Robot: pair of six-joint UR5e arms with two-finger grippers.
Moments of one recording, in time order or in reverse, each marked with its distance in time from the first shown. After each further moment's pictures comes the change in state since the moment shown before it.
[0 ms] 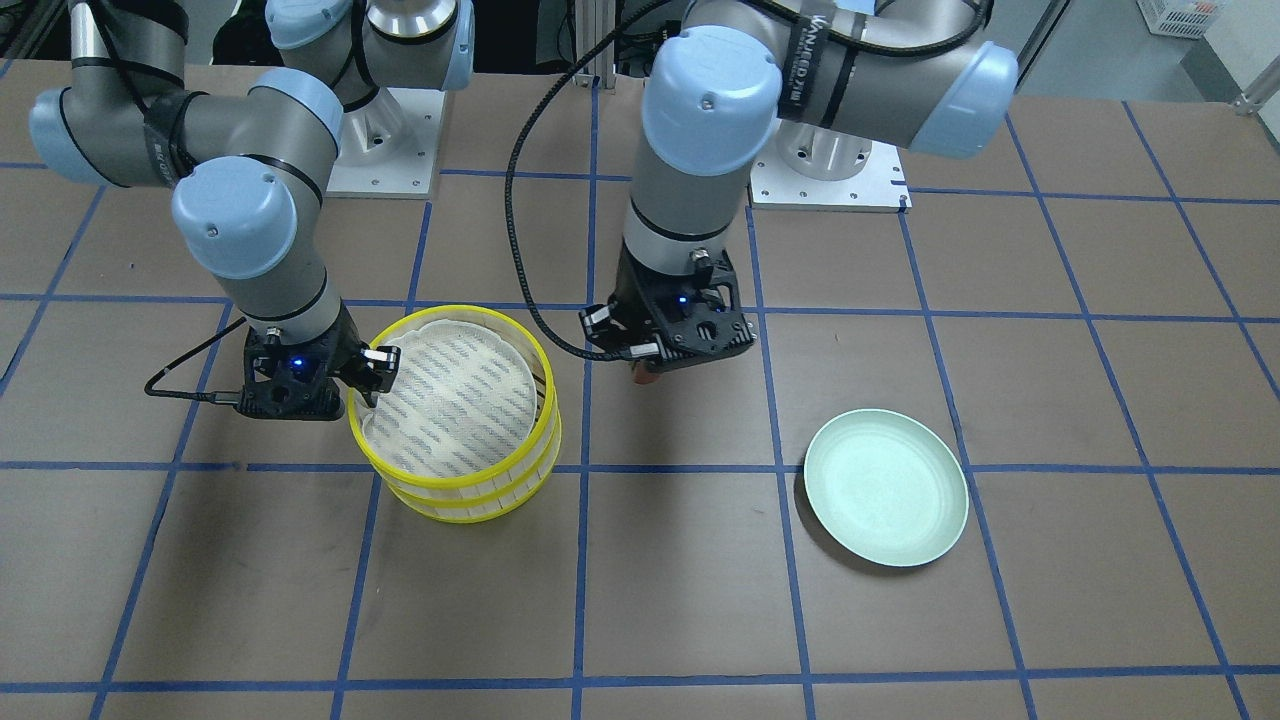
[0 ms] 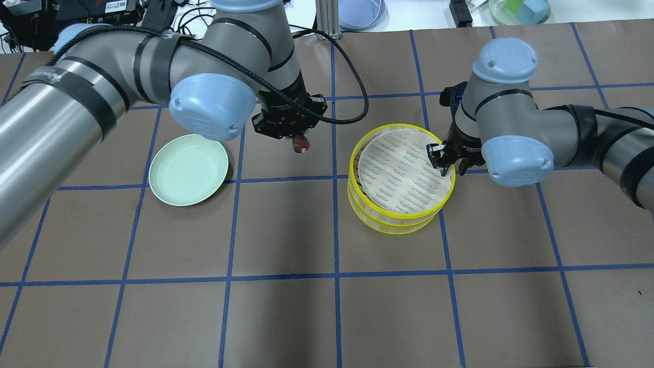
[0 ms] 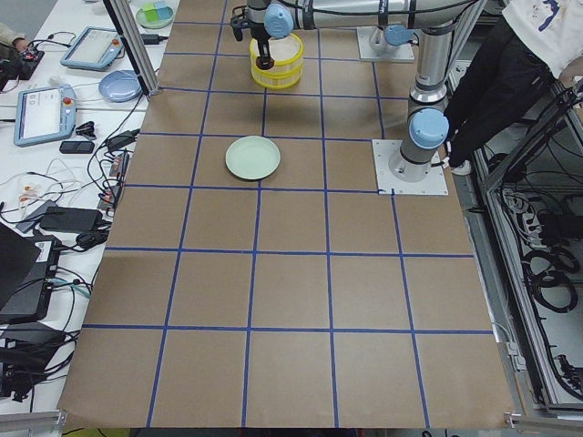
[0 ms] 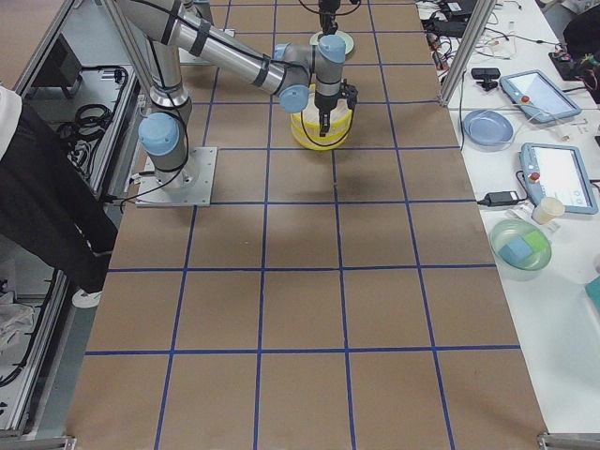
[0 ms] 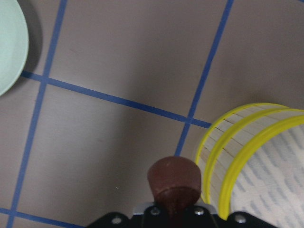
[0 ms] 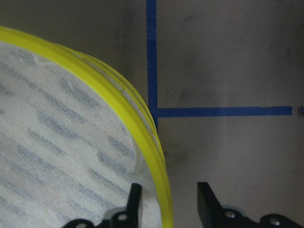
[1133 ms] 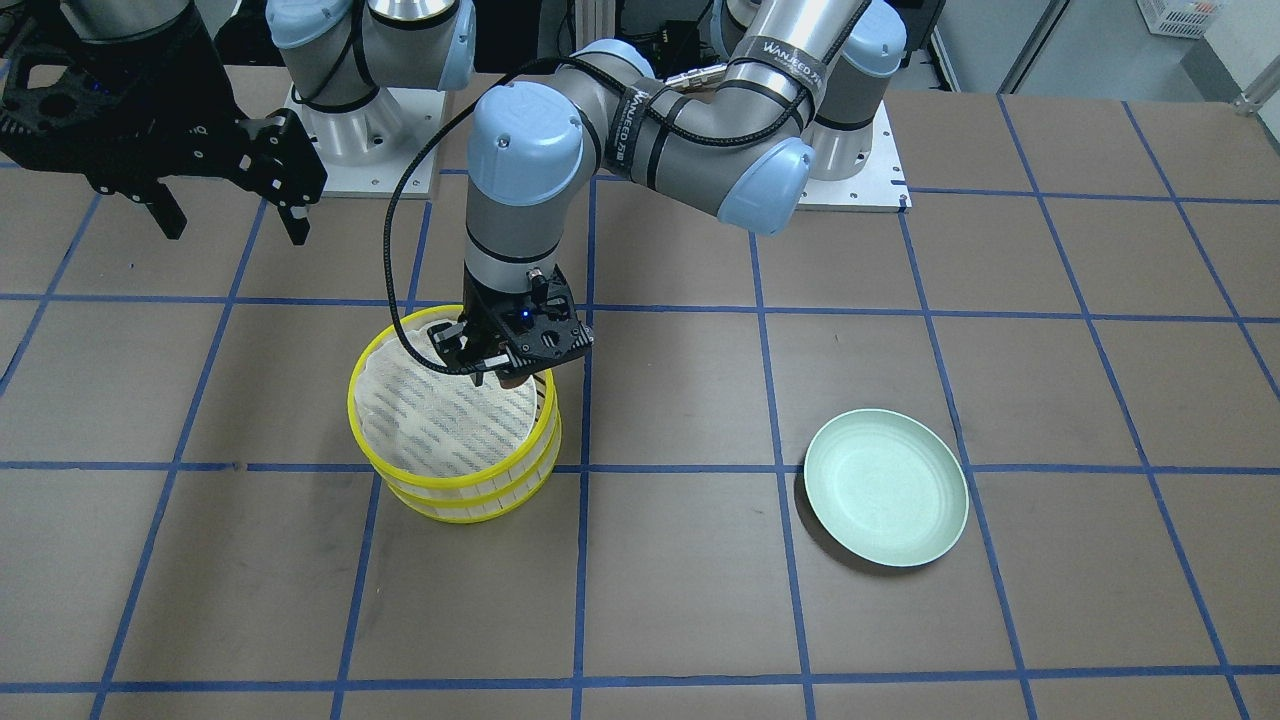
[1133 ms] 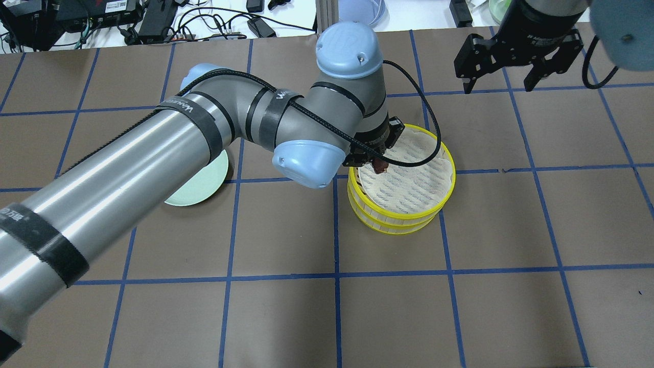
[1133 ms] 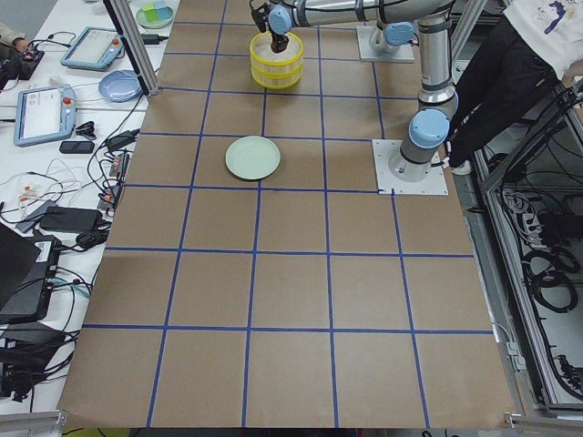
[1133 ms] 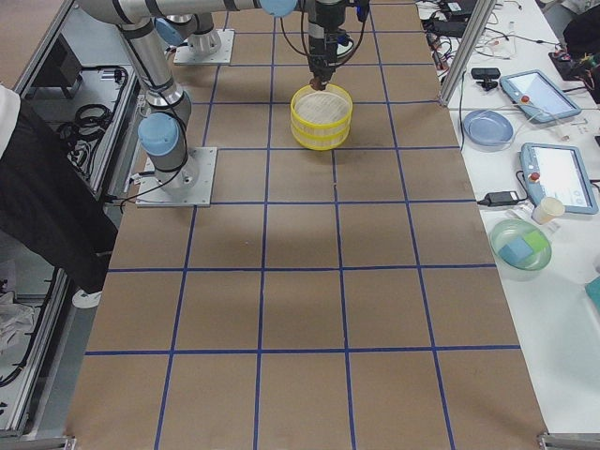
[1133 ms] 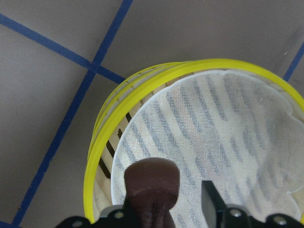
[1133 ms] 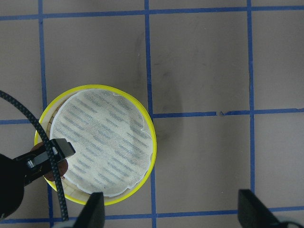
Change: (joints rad) left arm -0.174 -0.149 -0.012 0.253 -0.067 -0.356; right arm -0.007 -0.207 -0.451 0.553 0.013 0.014
